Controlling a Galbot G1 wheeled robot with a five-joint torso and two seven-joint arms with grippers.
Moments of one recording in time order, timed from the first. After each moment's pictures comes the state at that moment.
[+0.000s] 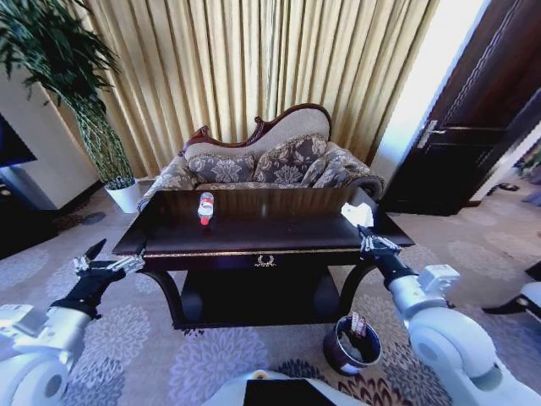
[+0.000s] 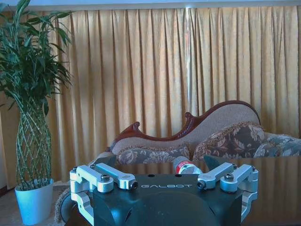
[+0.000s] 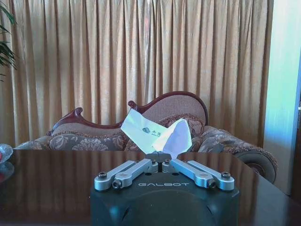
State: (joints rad) left arm 1.73 -1.32 -1.21 -2.50 -0.58 0.40 0.23; right arm -1.64 0.96 0.77 2.48 0.69 -0.36 0.32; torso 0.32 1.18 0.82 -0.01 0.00
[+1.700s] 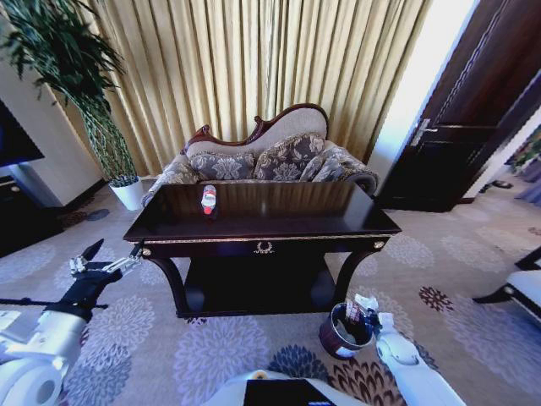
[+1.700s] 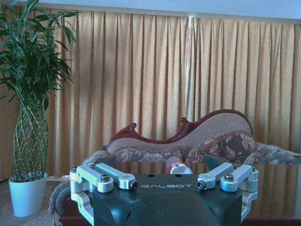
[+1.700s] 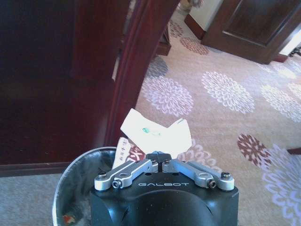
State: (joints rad) left arm 1.75 -1.34 -1.24 -2.50 -0.67 0.40 0.24; right arm -1.32 1.06 0.49 1.23 0.34 -0.24 0.21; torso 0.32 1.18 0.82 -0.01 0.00
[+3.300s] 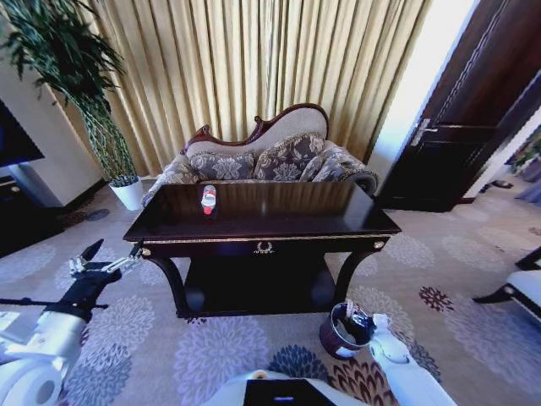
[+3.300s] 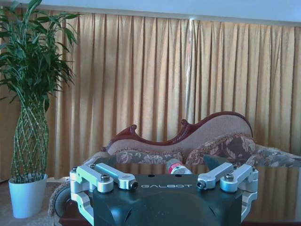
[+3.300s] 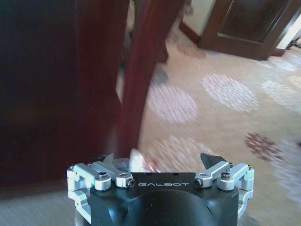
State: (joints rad) left arm 1.75 -1.34 -1.25 -2.50 -0.68 0.38 0.24; right arm -1.37 1.09 0.53 1.37 0.44 -0.24 0.24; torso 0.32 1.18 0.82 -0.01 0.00
